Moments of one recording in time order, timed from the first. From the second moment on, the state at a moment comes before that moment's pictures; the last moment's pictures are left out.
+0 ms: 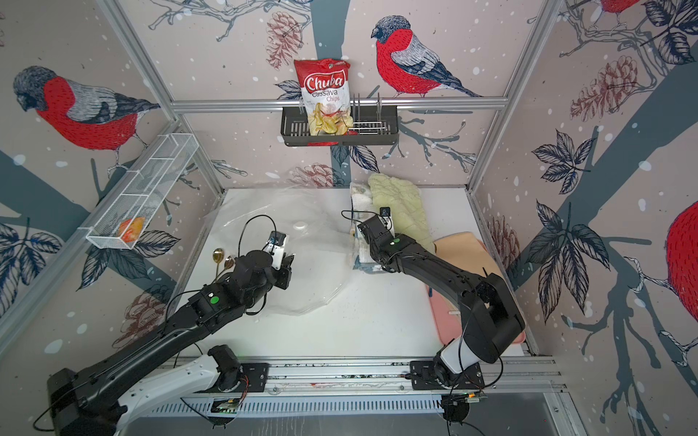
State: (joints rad) left arm -0.76 0.90 0.76 -0.42 -0.37 -0.15; right arm 0.70 1.51 1.12 -0.54 0.58 0.44
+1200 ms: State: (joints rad) left arm -0.76 0.90 0.76 -0.42 -0.37 -0.15; right arm 0.79 1.54 1.25 -0.64 0.27 0.32
